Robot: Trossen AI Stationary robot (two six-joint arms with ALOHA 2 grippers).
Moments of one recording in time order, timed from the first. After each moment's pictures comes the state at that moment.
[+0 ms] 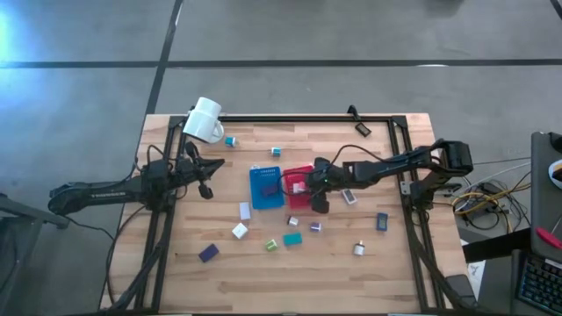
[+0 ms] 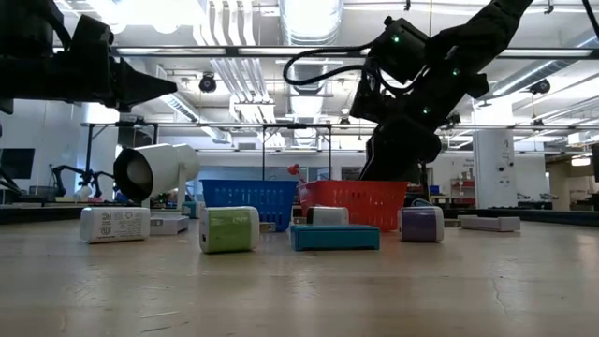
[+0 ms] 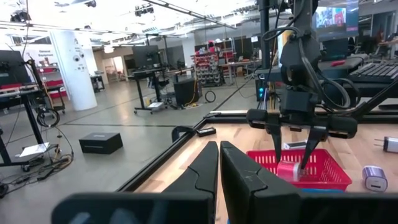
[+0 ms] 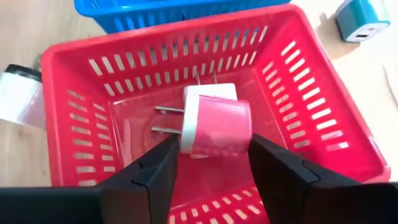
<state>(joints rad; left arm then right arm) 0.20 0.29 0.01 0.37 -0.16 0.16 -0.09 1.63 0.78 0.00 0.07 -0.01</state>
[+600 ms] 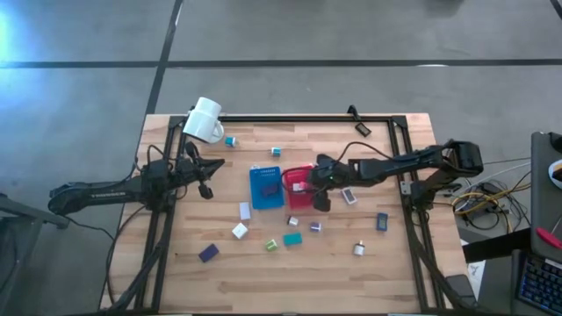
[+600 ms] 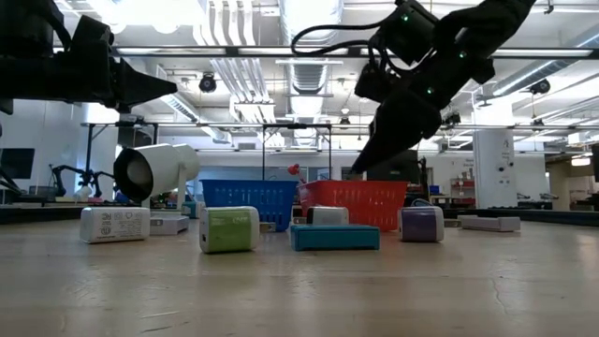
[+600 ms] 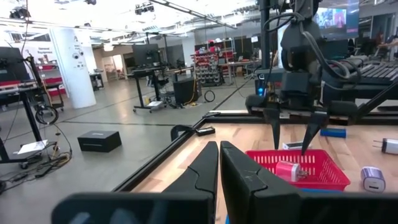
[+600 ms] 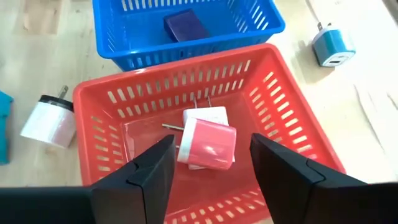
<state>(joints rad) 0.20 0.29 0.01 0.37 -0.17 0.15 -0.09 1.53 0.78 -0.03 0.07 0.01</state>
